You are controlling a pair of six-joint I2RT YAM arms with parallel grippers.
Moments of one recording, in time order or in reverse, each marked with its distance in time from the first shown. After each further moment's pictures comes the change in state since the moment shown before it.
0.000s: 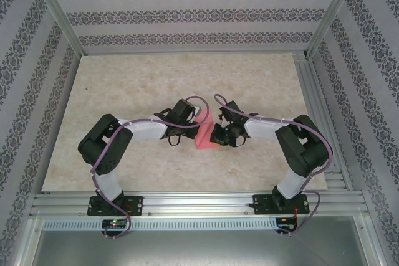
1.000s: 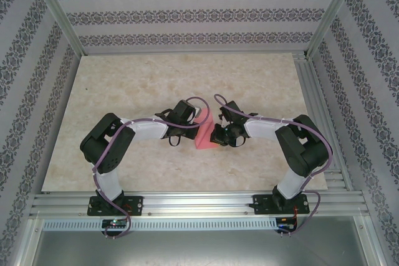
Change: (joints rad) left arm 0.000 0.018 0.003 0.000 -0.008 0.000; right arm 0.000 0.002 0.000 0.000 0.000 0.000
